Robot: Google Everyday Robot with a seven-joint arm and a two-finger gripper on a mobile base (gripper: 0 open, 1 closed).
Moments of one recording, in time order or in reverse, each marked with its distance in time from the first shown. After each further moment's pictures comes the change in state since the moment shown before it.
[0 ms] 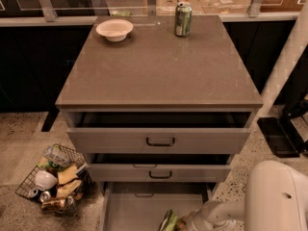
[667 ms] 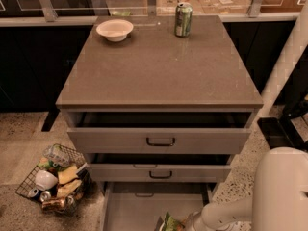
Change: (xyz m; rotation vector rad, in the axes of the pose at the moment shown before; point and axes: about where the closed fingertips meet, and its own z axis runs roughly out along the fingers) arm -0.034 0.044 -0.056 0.016 0.010 -0.132
